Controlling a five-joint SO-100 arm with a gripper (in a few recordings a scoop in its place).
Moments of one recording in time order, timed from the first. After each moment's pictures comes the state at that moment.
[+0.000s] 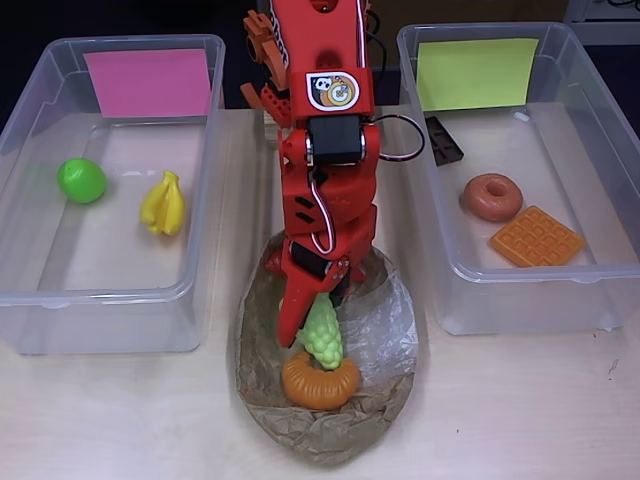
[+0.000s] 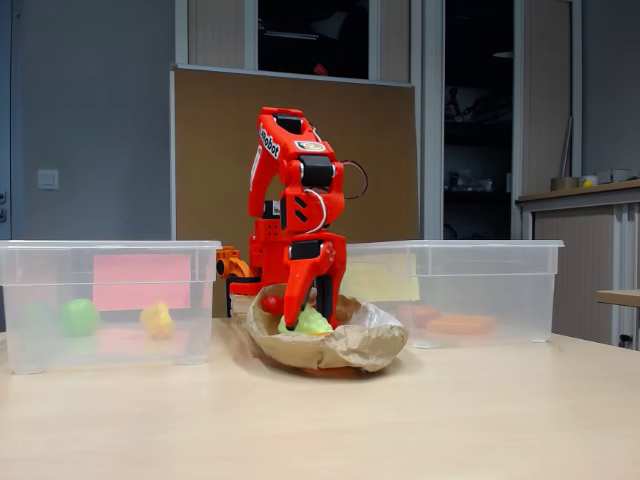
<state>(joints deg) -7.6 71.6 102.4 53.2 39.6</state>
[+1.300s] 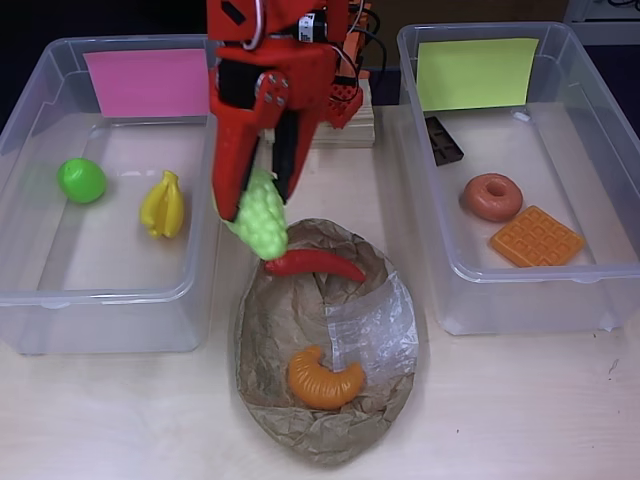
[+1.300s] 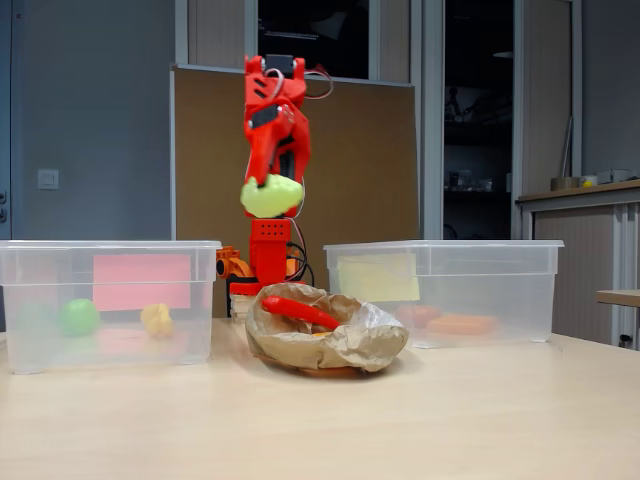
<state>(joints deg) 7.7 110.8 97.9 77.2 31.8</state>
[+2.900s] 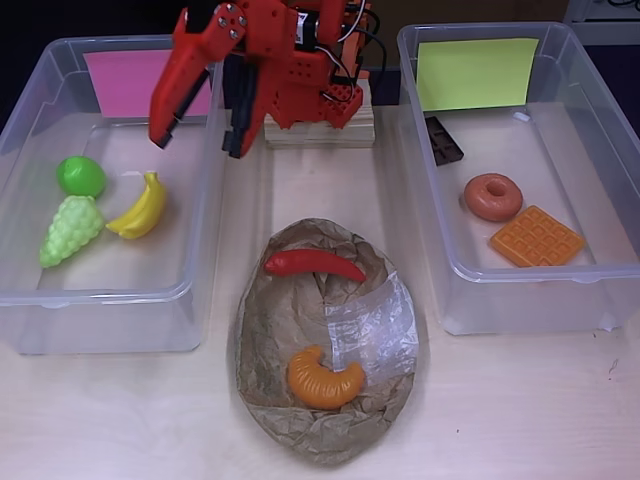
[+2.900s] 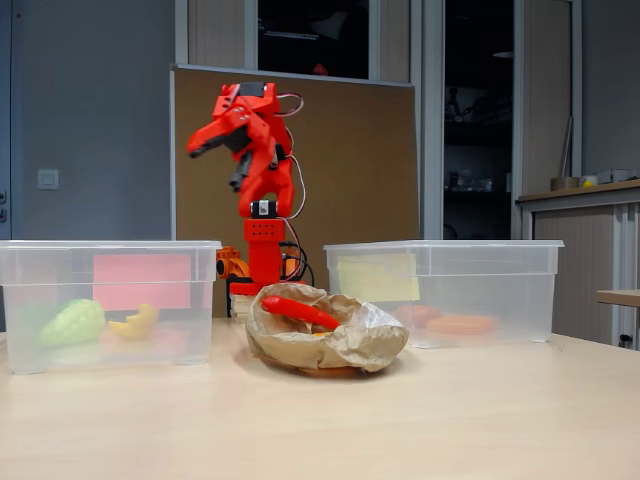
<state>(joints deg) 11.9 135.9 121.6 66.9 29.7</state>
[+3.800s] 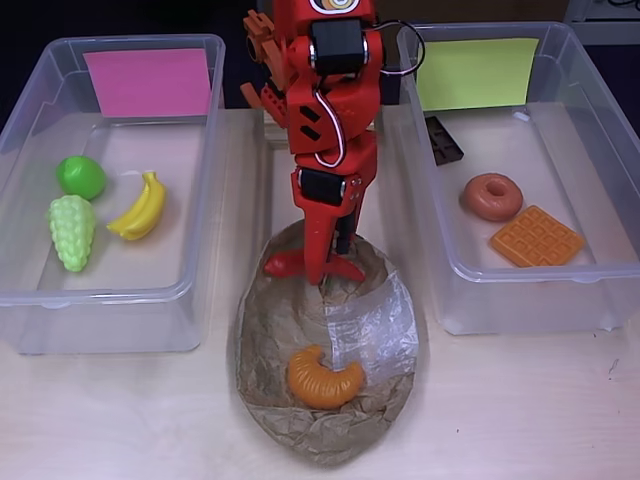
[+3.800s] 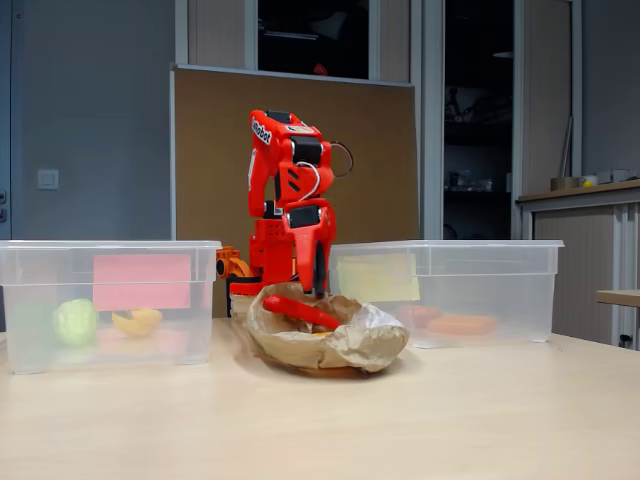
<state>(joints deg) -9.8 101.1 128.5 49.0 30.6</state>
